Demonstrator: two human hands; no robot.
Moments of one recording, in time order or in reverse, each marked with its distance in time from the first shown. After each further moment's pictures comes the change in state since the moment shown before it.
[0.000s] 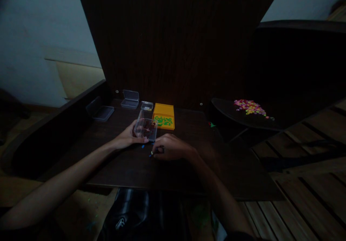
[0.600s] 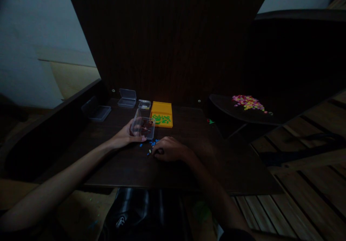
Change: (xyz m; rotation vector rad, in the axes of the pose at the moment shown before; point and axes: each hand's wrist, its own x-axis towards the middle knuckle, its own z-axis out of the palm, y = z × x) left_hand 0.001 0.000 0.000 0.020 0.020 0.003; right_hand -0.008 0.015 0.024 -0.027 -0.044 0.086
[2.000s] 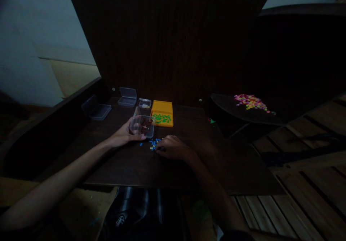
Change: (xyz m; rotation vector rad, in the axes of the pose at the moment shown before) left_hand -0.001 0.003 -0.001 -0.033 -0.019 0.022; right_hand -0.006 0.003 0.003 -0.089 0.017 0.182
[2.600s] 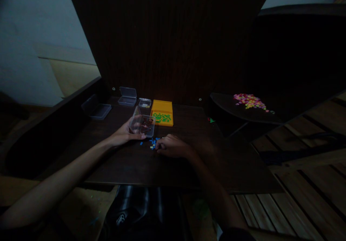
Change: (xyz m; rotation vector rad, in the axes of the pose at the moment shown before) left_hand -0.001 0.005 0.003 -0.026 -0.004 -0.048; right_hand 0.001 -0.005 -0.008 0.064 -0.051 0.055
